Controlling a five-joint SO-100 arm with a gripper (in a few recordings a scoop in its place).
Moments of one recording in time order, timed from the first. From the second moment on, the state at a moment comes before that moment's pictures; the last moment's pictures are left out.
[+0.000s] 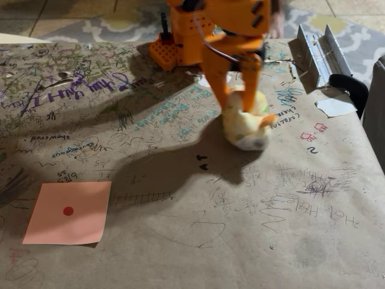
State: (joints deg) arm -16.1 120.8 141.5 53.2 -49.1
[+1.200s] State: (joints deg) arm 14.9 158.4 108.5 59.8 -53.2
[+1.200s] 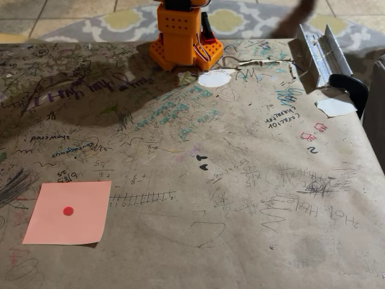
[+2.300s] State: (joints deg) arm 19.1 166.6 156.4 29.4 -55.2
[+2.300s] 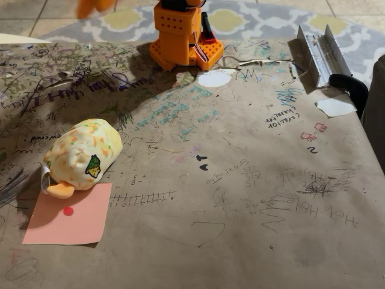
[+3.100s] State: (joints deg) arm 13.6 192.4 181.9 40.0 -9.3
